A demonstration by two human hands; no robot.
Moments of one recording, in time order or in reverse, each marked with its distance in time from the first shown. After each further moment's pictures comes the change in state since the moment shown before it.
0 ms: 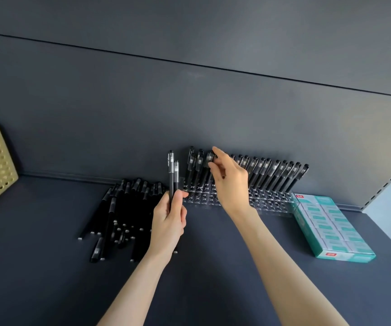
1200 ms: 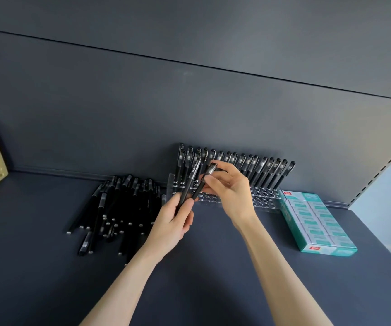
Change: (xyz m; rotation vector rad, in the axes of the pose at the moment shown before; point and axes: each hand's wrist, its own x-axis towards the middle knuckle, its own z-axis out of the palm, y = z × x) left_hand -0.014 0.002 0.010 0.135 -0.335 0.020; right_hand -0.025 -0.022 -0.047 0.699 -0.210 0.403
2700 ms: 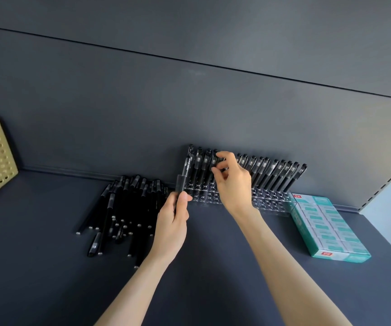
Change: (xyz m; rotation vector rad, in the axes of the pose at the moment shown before) left_hand 0.009 -0.016 -0.006 0.063 0.316 0.078; right_hand 0.039 0.033 0.008 -0.824 0.193 -0.310
